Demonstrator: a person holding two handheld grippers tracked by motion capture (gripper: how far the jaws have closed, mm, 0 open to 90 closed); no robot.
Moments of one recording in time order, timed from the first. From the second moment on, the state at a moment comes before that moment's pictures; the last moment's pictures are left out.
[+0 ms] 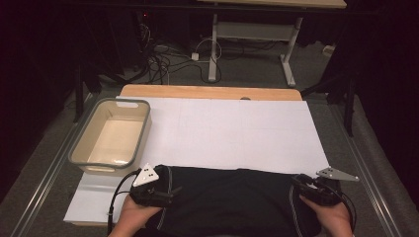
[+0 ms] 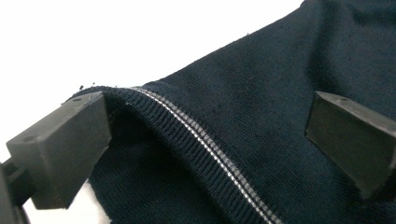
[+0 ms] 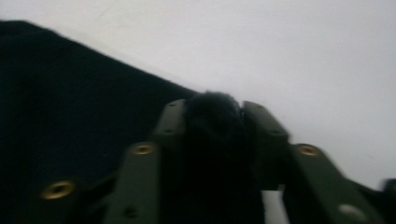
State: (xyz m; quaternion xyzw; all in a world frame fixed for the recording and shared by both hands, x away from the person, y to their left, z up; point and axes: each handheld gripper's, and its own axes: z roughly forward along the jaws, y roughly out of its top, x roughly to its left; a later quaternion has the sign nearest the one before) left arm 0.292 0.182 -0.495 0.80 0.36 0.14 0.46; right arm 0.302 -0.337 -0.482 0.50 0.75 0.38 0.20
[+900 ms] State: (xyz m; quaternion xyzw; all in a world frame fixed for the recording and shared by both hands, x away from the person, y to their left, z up) left arm 0.323 0.183 -0.491 0.79 0.41 0.16 0.43; right arm 0.295 -0.369 -0.480 0.51 0.74 0.38 0.23
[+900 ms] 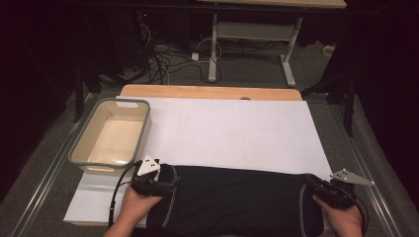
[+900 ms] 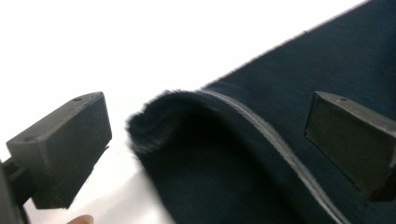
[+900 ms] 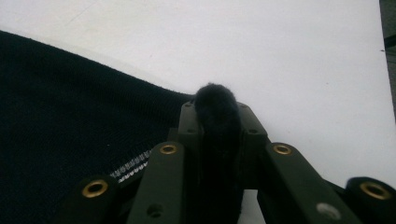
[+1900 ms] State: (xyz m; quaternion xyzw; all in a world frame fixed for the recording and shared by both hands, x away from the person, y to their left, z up) left arm 0.330 0.185 -0.494 0.79 0.43 0.13 0.42; right arm 0.294 -0.365 -0.480 0.49 0.74 0.38 0.24
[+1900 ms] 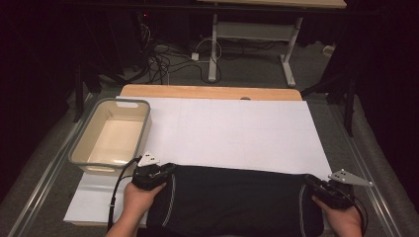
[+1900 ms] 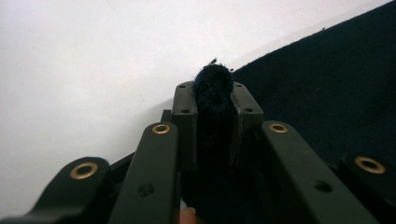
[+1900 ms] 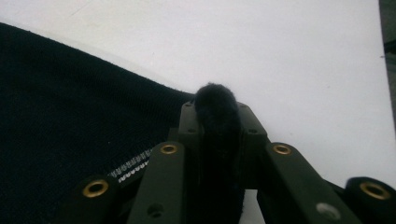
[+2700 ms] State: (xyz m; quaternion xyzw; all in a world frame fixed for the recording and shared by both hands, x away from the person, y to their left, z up) left arm 0.421 0.161 -0.422 0.77 0.45 0.22 0.41; right arm 0.381 -0.348 -0.395 0.47 0.71 0.41 0.33
